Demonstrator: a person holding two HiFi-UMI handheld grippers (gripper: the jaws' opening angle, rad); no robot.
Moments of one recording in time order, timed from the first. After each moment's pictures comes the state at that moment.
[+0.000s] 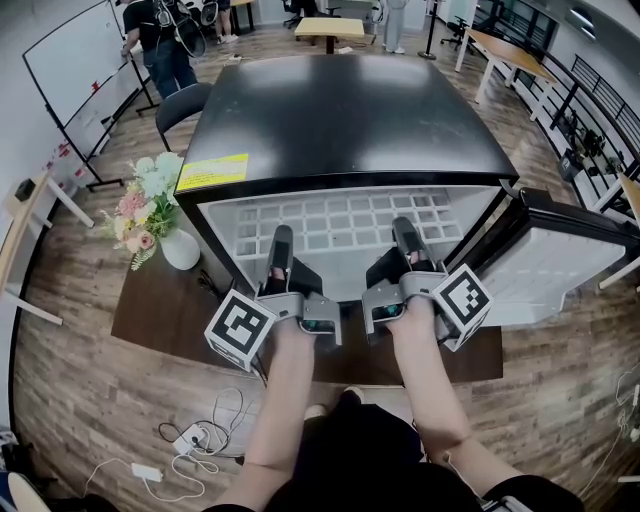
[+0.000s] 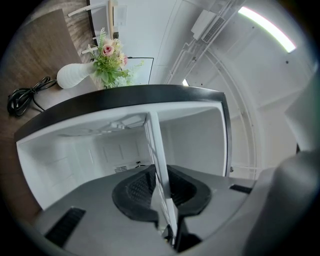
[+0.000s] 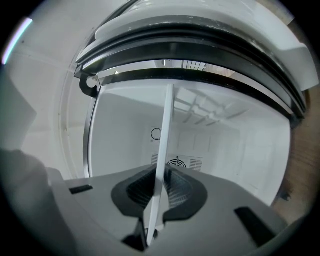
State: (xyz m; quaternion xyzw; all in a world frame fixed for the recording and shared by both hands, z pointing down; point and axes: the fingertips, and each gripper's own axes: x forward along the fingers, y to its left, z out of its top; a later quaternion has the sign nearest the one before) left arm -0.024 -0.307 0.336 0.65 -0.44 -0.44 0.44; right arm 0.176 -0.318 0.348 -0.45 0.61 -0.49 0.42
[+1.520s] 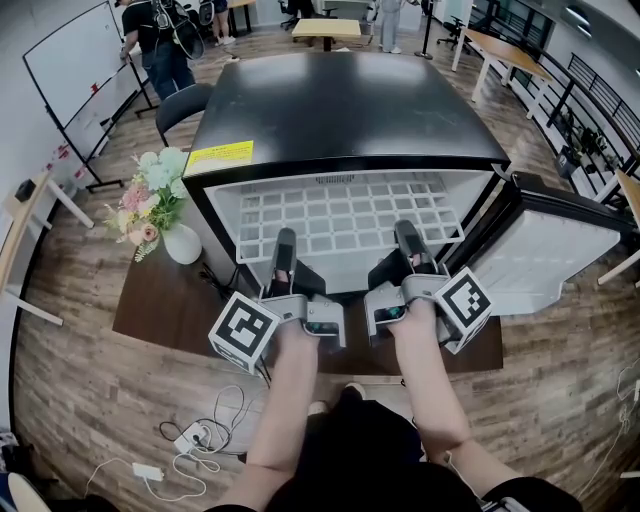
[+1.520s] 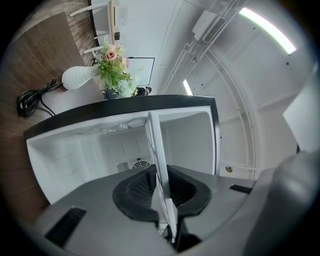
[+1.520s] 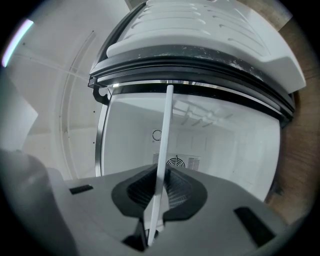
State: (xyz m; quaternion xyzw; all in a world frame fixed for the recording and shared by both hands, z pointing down) left arm -0.022 -0.279 0.337 0.65 -0.44 -0.43 0.44; right arm 0.178 -0.288 0.348 -0.46 0.60 -0.49 0.43
